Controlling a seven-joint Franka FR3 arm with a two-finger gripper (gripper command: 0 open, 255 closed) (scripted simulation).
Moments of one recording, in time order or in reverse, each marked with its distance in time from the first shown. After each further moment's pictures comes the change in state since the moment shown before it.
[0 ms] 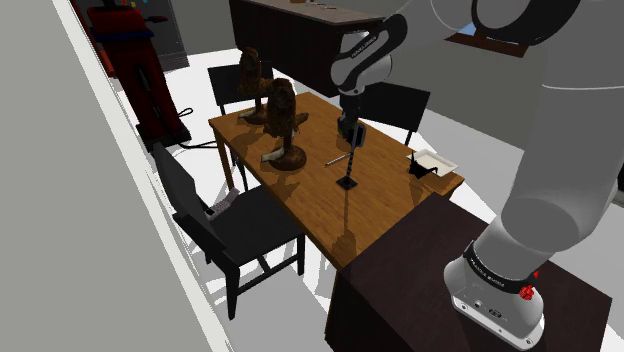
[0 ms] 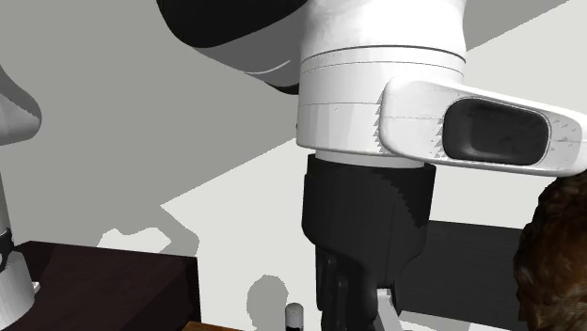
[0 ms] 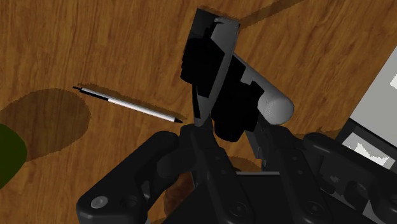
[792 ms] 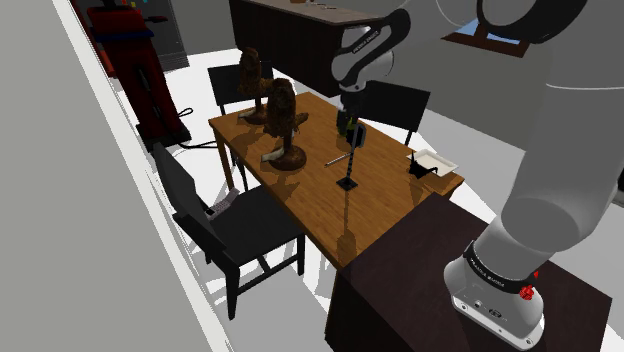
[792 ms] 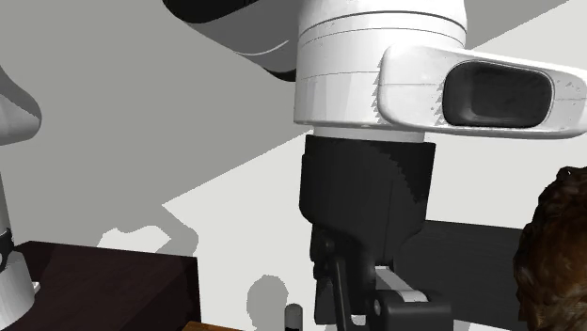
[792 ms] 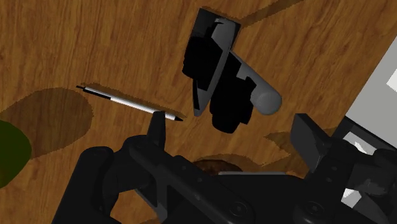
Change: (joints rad) arm 0.000 -0.023 -0.002 0.004 -0.003 -0.029 -0.001
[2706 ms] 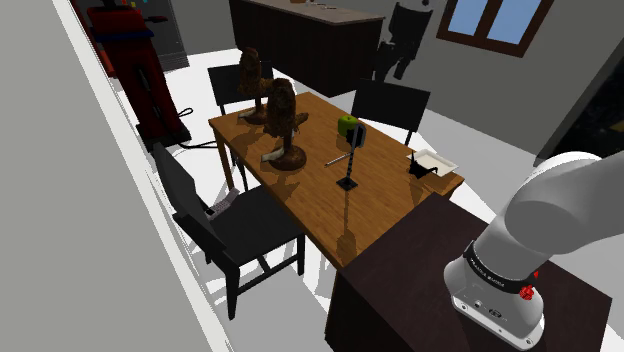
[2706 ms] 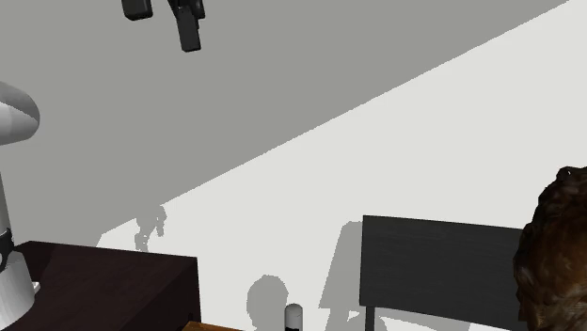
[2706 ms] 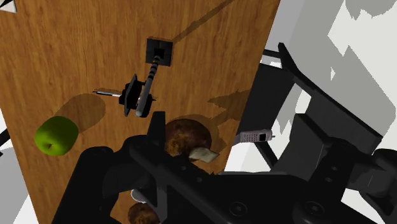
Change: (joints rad) arm 0.049 -0.929 0.108 -0.375 -0.006 -0.367 0.348
